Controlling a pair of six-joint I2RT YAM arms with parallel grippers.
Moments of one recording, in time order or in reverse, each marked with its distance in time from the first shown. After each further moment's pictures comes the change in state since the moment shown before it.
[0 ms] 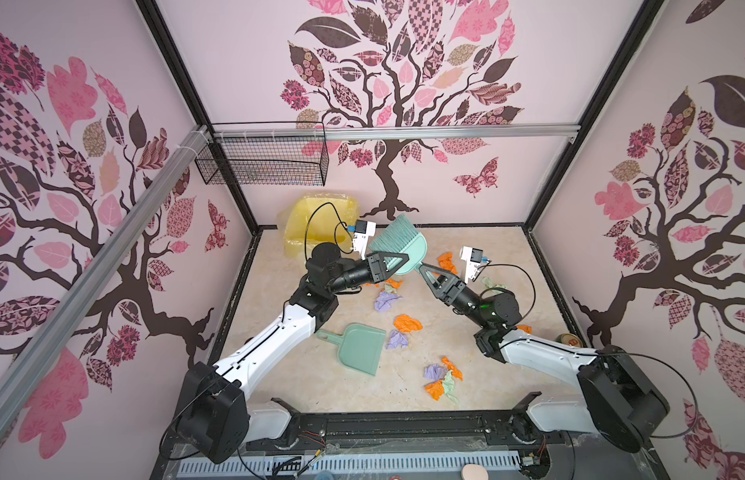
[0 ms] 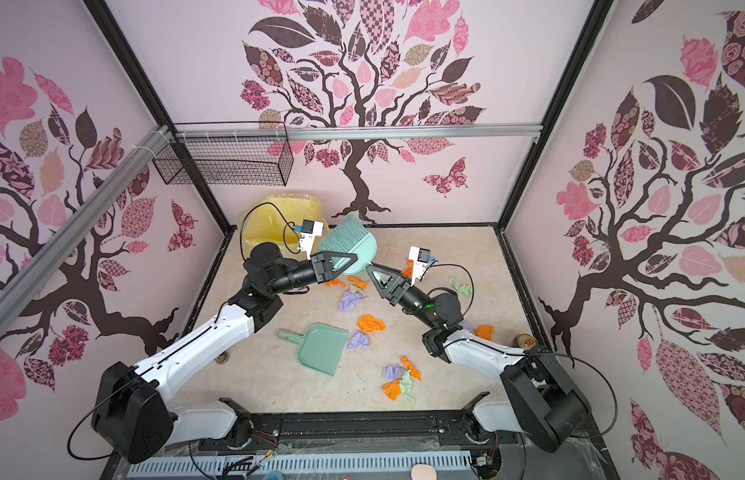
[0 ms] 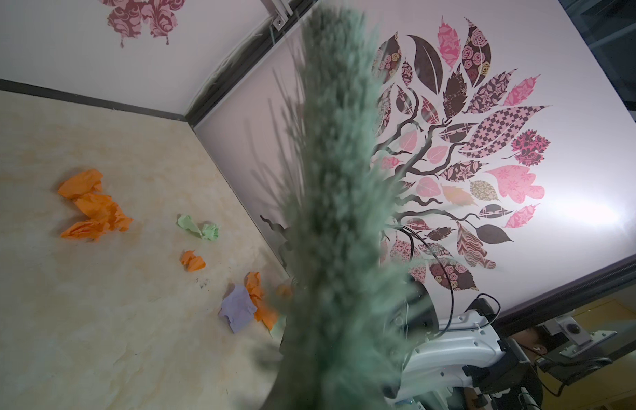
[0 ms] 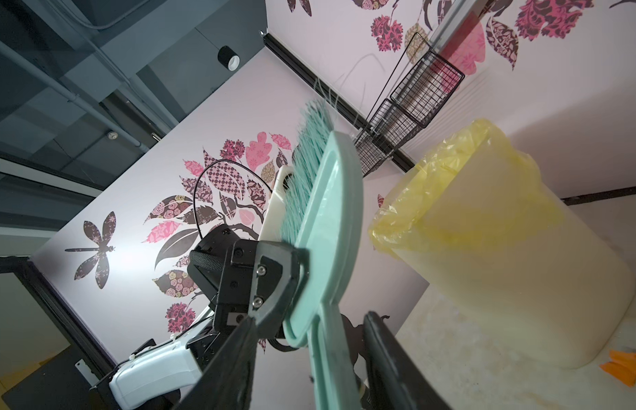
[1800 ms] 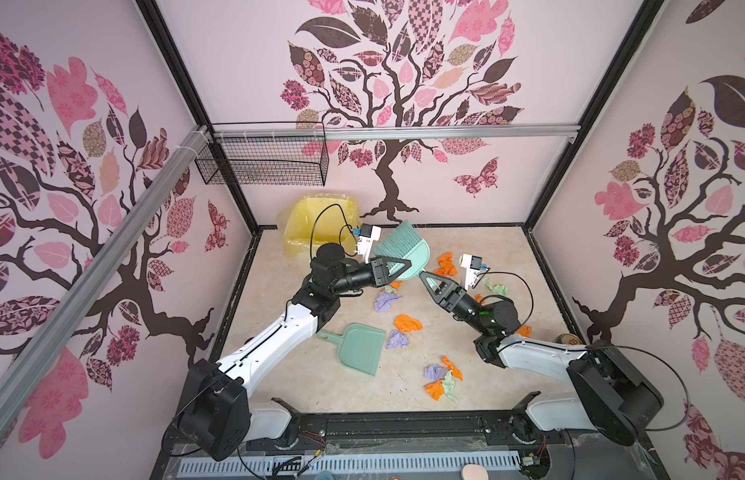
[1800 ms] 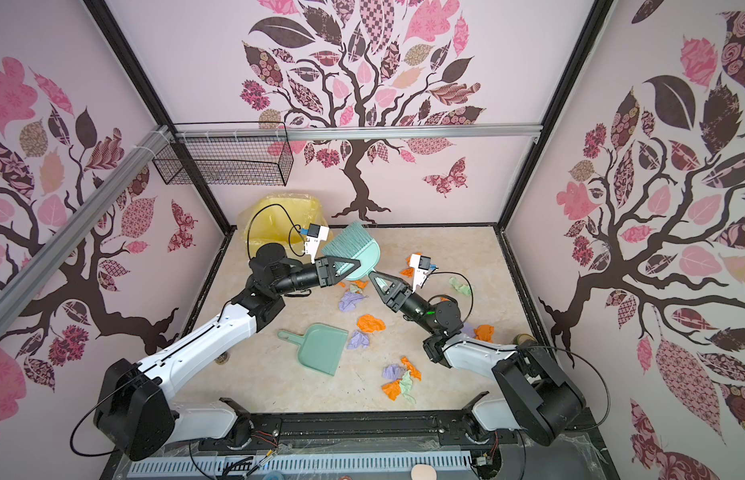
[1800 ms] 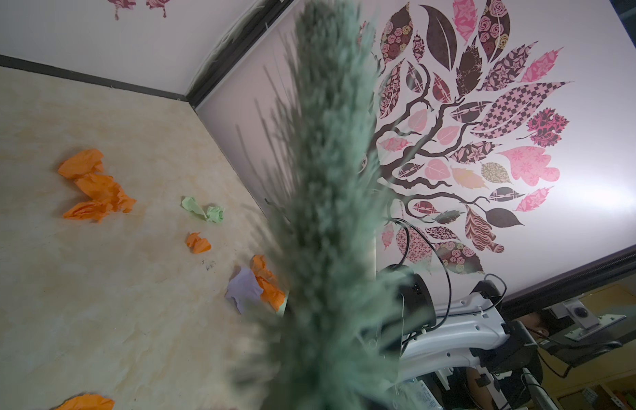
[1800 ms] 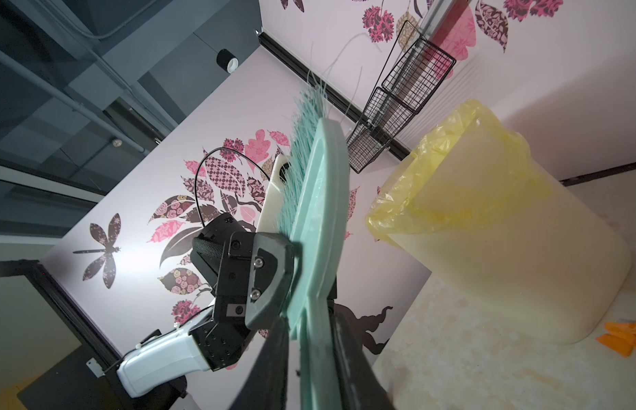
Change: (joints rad) left arm -0.009 0.015 0.000 -0.042 0.029 0.040; right arm 0.001 0.019 -0.075 0.104 0.020 0.030
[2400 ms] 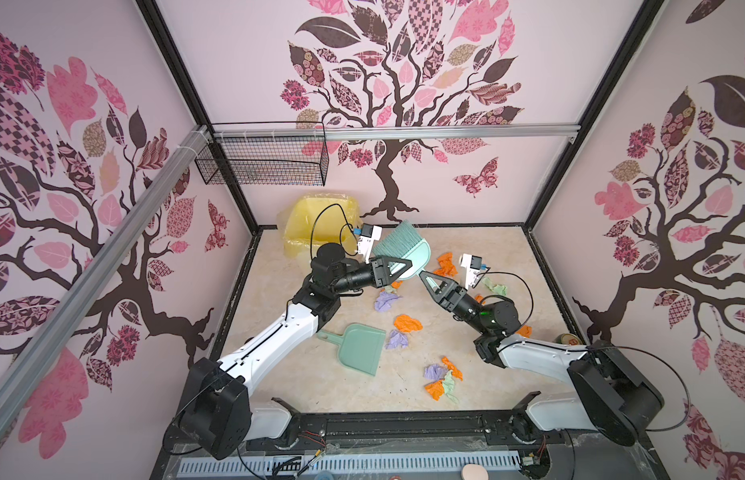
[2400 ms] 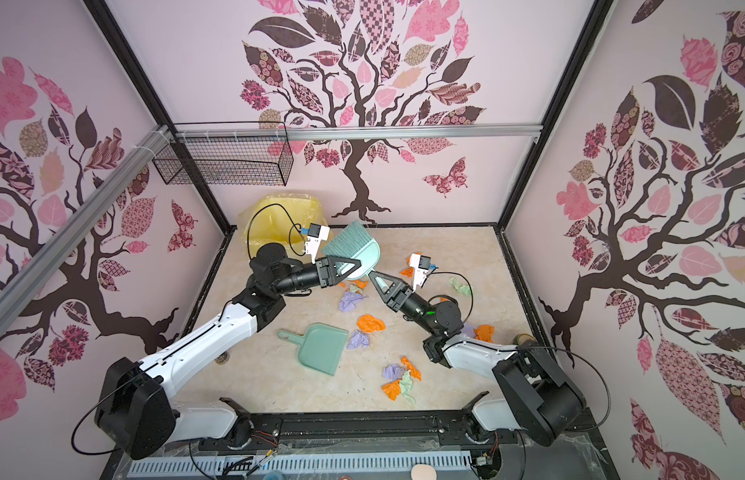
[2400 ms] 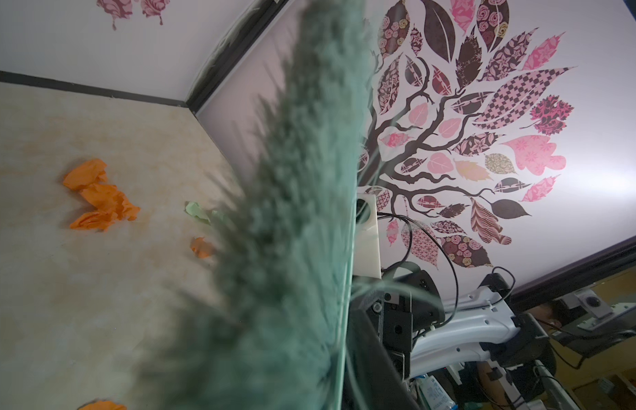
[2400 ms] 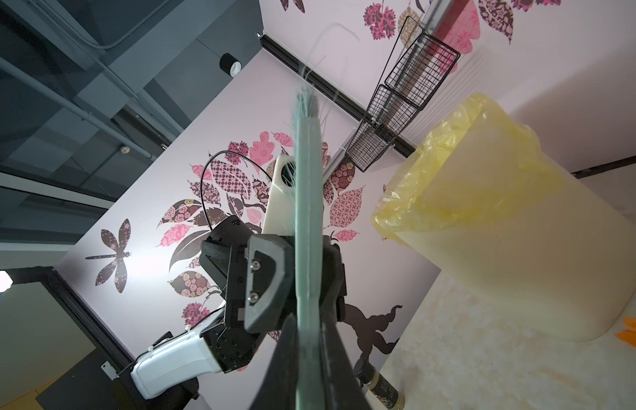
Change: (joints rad) left arm 0.000 0.008 0.000 -0.012 0.002 0.042; right arm 0.000 -0.005 0.000 -0.019 0.004 0.019
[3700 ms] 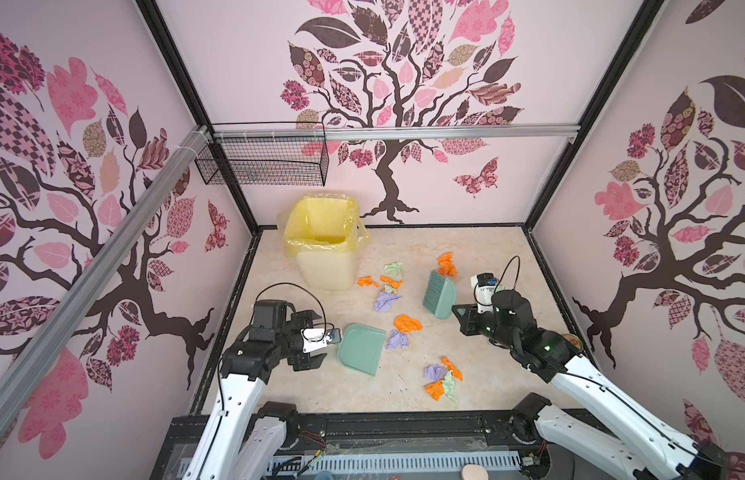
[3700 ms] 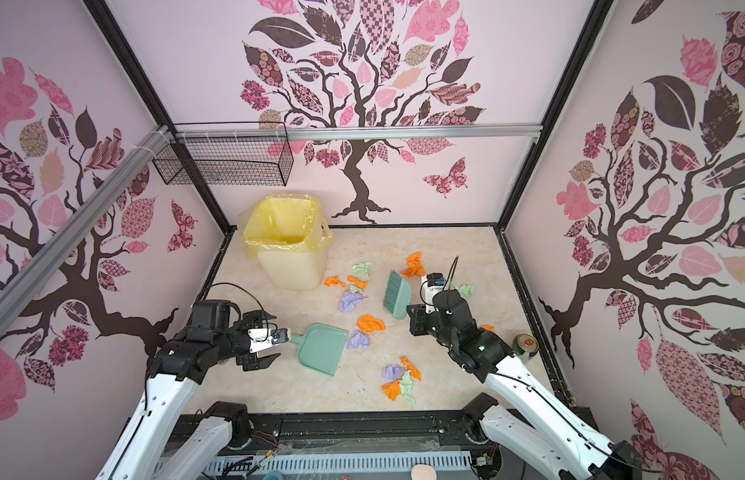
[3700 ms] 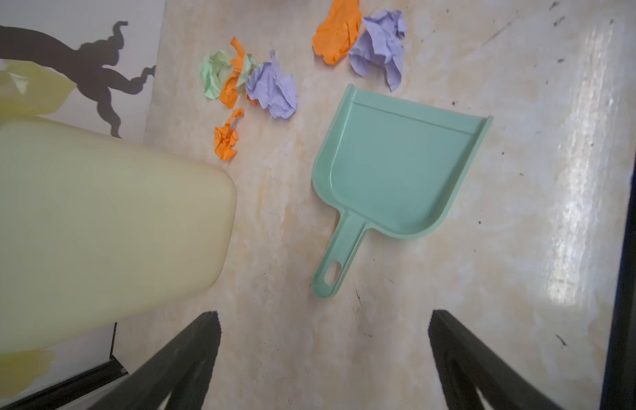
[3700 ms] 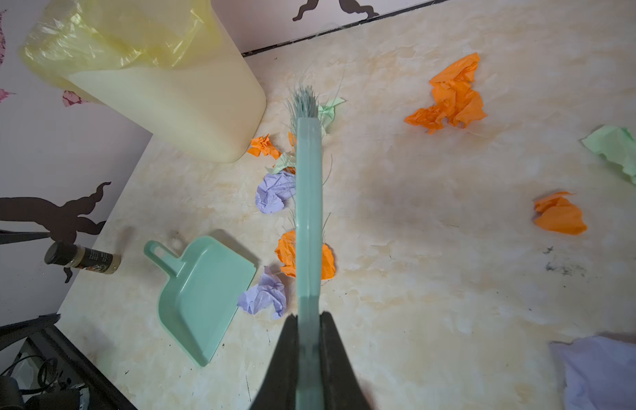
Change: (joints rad) left arm 0.474 -0.518 -0.238 -1.286 -0.330 2.255; right arm -0.004 -0.536 0.233 -1.783 0.371 -0.655
